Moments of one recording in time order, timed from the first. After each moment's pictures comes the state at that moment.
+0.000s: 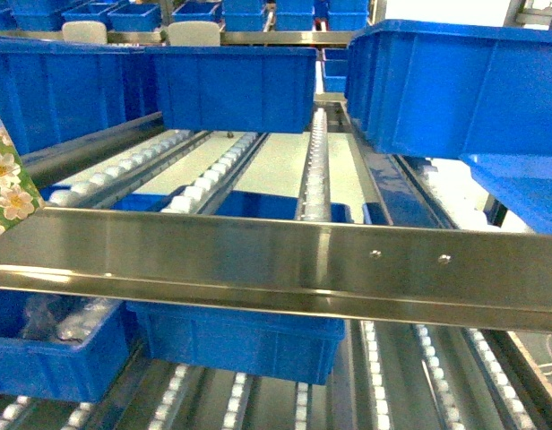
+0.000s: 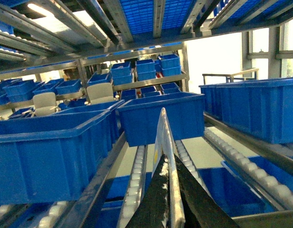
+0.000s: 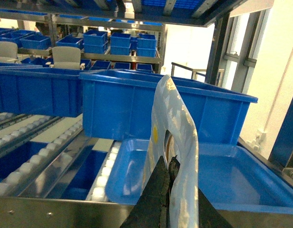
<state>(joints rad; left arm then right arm) -0.14 0.74 0.21 0.75 -0.04 0.16 -0.05 0.49 0.22 0.38 0.02 -0.04</state>
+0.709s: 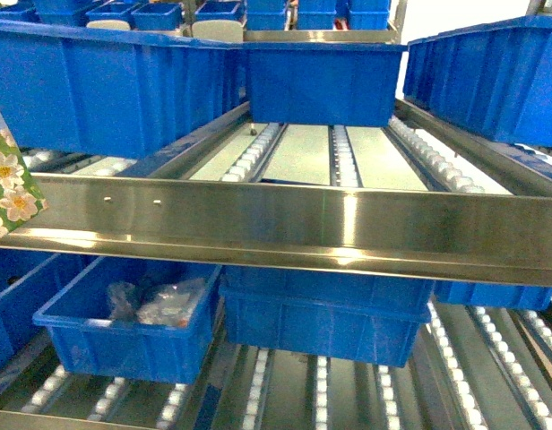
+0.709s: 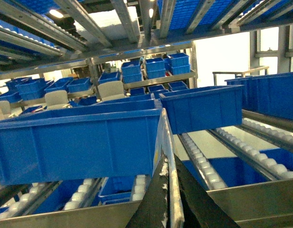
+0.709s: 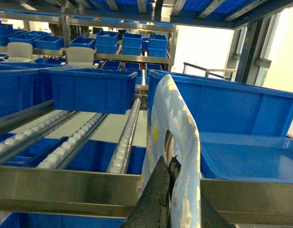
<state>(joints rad) -0.14 0.74 0.21 0.75 -0.04 0.16 -0.05 0.49 0.22 0.38 0.02 -0.04</state>
